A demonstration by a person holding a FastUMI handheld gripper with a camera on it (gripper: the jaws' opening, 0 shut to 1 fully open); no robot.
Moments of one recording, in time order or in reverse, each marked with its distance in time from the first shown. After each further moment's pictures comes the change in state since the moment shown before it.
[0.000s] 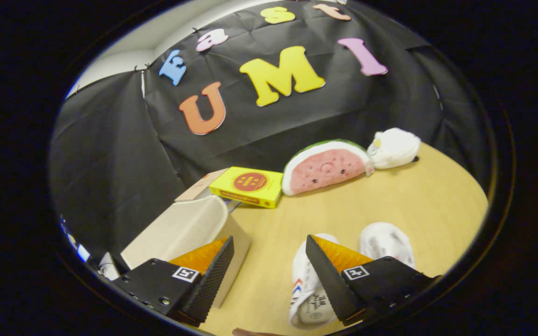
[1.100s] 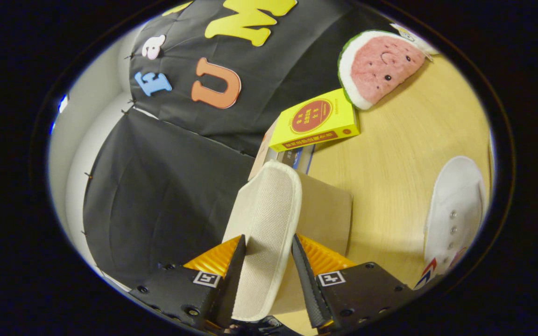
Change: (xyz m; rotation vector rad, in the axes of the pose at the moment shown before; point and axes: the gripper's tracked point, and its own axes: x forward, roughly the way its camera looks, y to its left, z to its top) arm 0.062 0.081 -0.033 0.405 0.365 0.413
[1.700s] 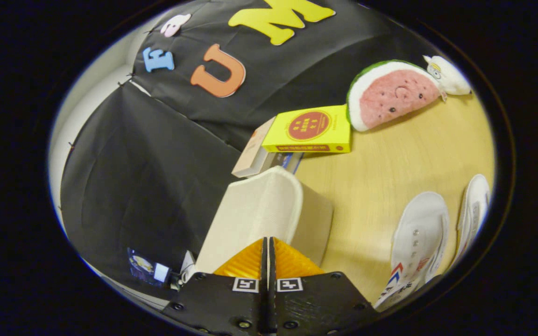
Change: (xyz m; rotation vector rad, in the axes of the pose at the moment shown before) arm -0.025 0.044 0.004 -0.157 0.022 -0.117
